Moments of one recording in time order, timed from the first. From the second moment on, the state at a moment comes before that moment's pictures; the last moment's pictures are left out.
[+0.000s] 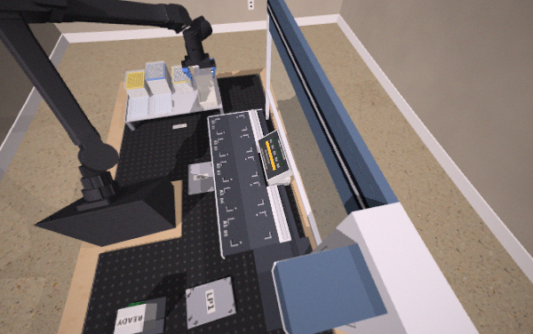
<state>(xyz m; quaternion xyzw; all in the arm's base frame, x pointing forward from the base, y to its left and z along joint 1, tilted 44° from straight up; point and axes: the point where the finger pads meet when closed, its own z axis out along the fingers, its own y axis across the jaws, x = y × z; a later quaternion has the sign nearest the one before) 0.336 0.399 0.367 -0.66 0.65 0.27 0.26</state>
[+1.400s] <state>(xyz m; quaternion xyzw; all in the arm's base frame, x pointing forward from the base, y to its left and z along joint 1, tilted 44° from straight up) 0.335 0.443 0.321 -0.66 0.65 0.27 0.26</state>
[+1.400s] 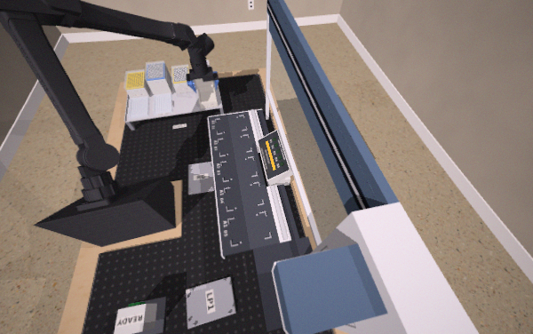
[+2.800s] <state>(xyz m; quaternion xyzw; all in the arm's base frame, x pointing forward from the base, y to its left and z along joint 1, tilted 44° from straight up) 0.333 0.470 0.294 -0.66 0.65 0.27 0.26</state>
